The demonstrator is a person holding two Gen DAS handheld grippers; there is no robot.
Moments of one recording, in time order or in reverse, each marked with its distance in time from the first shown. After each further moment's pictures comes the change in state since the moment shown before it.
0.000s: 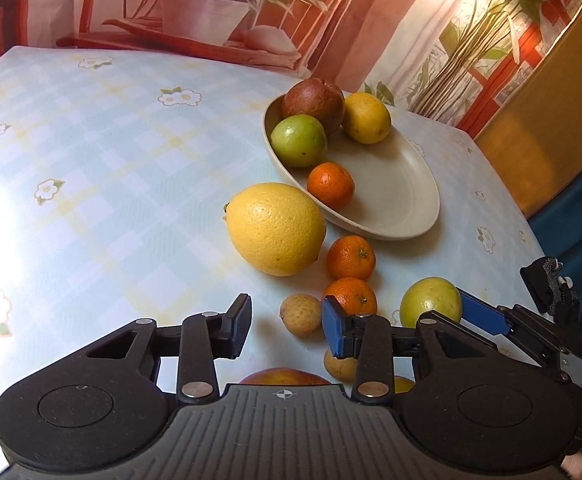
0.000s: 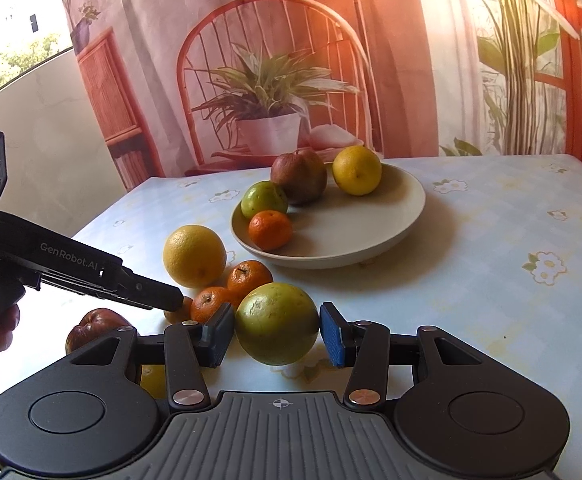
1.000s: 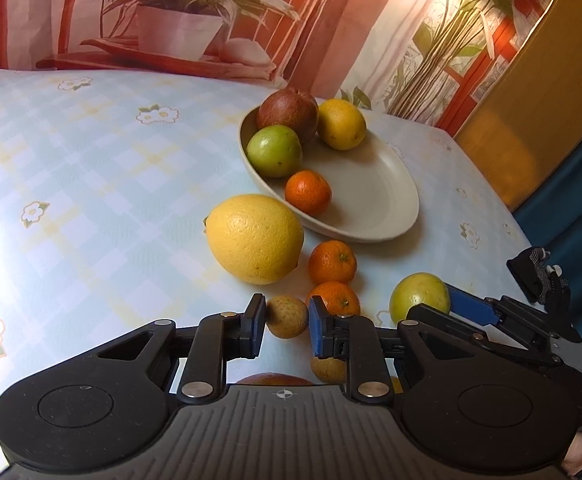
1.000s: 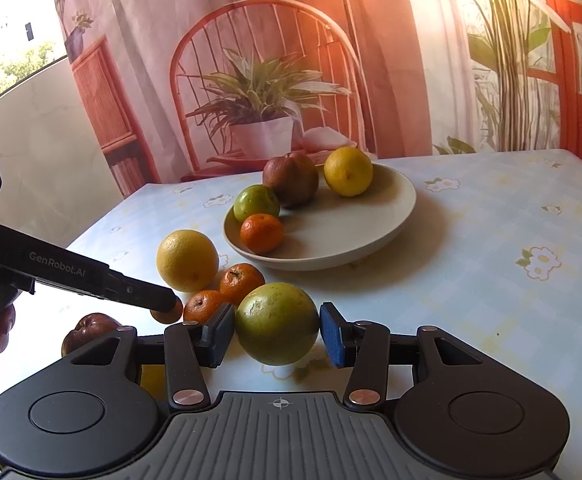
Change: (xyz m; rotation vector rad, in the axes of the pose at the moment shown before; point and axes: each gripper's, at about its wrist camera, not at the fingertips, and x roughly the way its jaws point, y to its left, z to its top) left arm -0.004 -0.005 -0.005 0.077 -0.058 -0.037; right arm -0.001 -0.006 -0.001 0.021 -0.016 -0.003
